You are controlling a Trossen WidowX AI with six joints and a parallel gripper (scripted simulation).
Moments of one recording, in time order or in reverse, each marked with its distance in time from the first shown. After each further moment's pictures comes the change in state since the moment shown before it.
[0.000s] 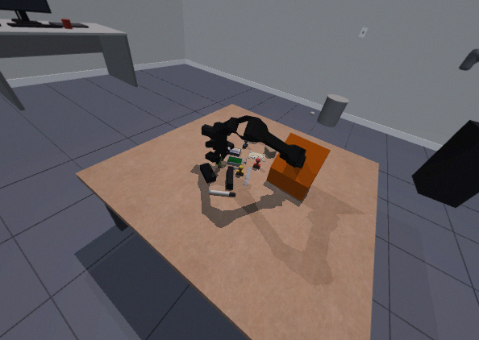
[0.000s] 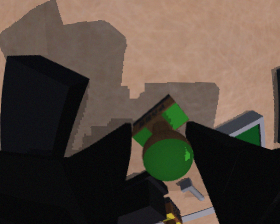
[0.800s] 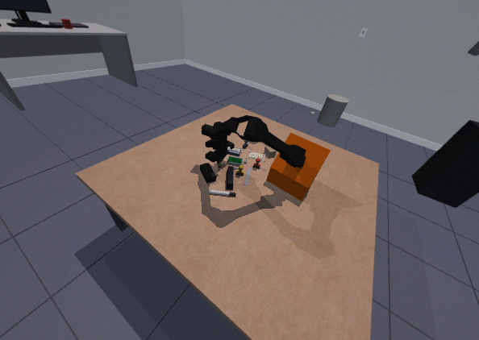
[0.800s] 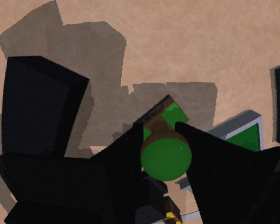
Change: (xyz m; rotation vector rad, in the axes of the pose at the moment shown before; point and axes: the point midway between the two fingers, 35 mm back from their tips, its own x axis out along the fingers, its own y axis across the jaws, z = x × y) arm -0.002 0.000 0.000 0.003 -0.001 -0.001
